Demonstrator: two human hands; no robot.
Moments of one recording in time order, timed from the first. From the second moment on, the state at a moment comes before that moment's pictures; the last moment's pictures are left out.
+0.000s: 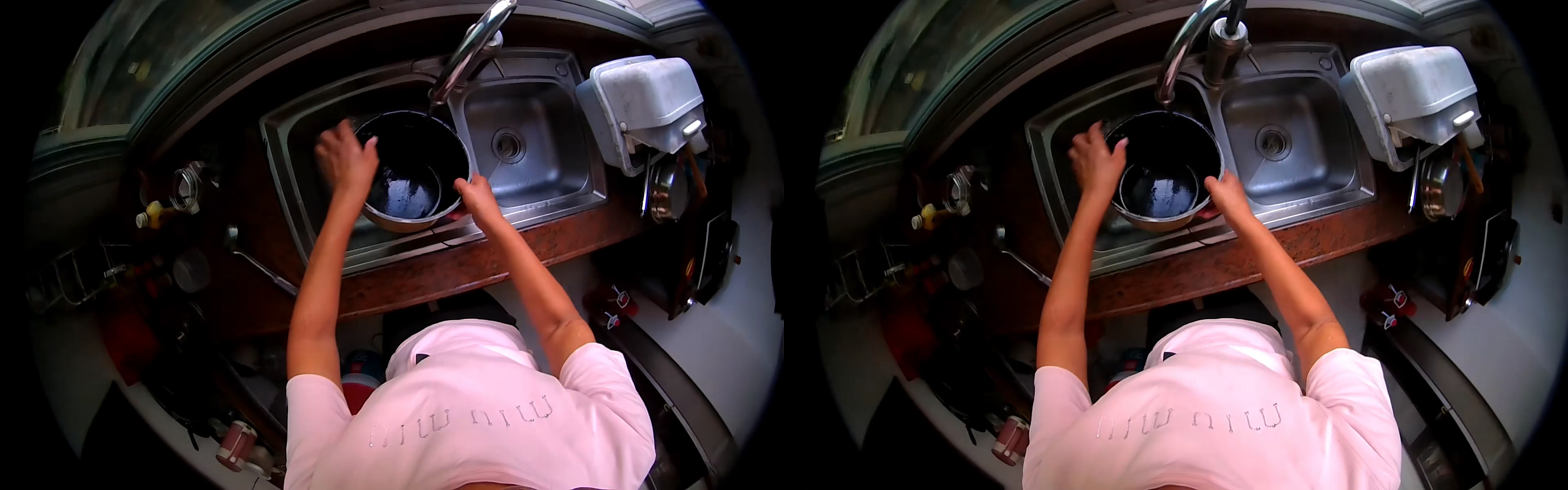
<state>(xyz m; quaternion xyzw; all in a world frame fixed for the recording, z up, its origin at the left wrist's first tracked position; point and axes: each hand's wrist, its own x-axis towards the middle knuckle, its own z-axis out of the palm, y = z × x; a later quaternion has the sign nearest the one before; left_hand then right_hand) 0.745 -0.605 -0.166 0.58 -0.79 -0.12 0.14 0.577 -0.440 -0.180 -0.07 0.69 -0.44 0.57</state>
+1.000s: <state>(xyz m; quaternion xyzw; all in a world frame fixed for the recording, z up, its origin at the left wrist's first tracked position) 0.735 -0.491 -0.134 0.57 -0.70 -0.27 0.34 0.641 -0.558 -0.164 -0.27 0.53 -0.45 0.66</state>
